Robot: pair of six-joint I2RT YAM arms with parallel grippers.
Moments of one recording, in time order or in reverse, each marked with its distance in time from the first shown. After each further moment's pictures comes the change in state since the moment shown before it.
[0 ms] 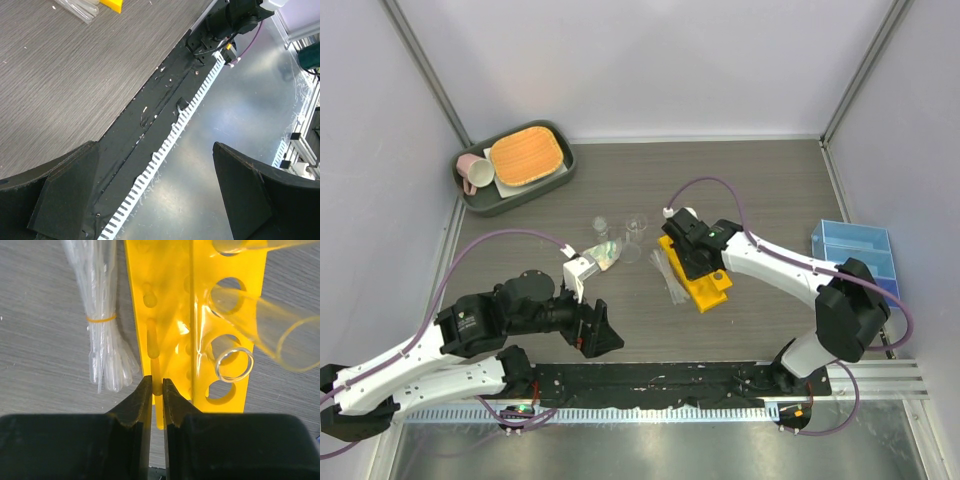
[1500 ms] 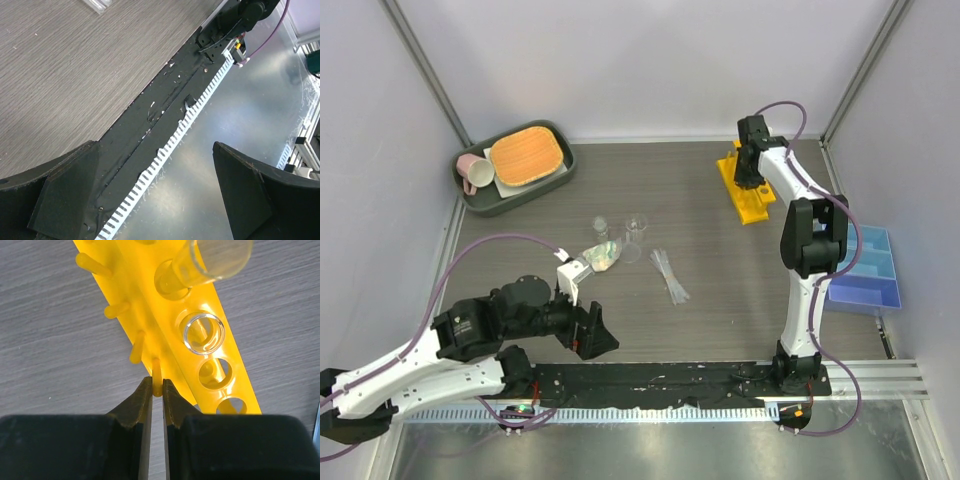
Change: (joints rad) left arm 0.000 -0.060 -0.039 -0.034 -0.034 -0.026; right arm -0.649 0.592 0.719 0.034 -0.018 -0.044
